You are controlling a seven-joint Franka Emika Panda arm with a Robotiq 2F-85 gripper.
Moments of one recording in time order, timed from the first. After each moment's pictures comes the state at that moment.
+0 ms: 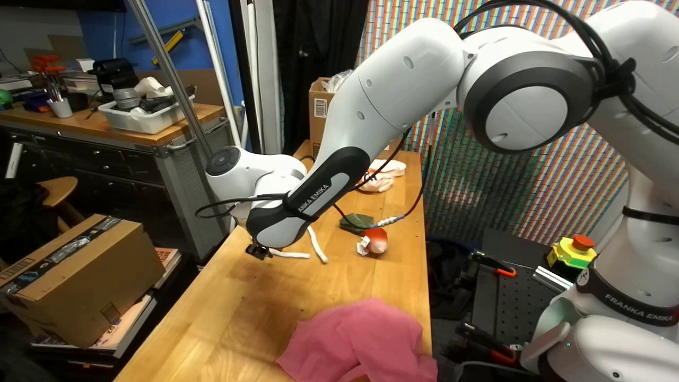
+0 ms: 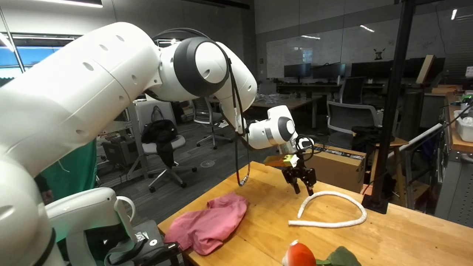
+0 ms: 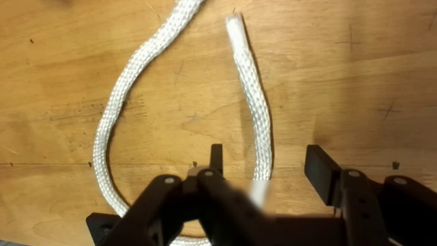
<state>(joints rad) 0.39 0.99 -0.16 -1.37 -0.34 2.32 0.41</state>
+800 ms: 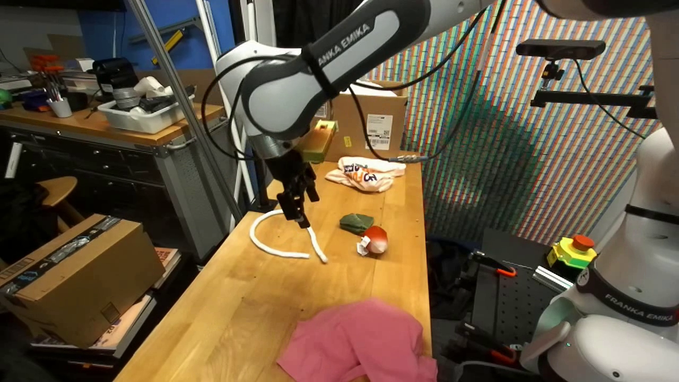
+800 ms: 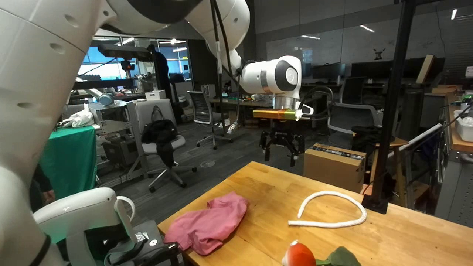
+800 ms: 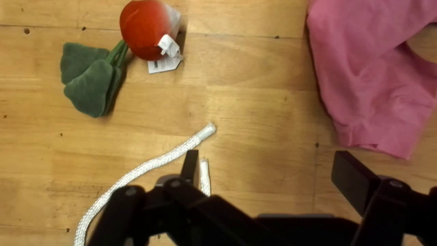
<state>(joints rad) 0.19 0.54 0.06 -1.64 -0.14 1.86 -0.06</state>
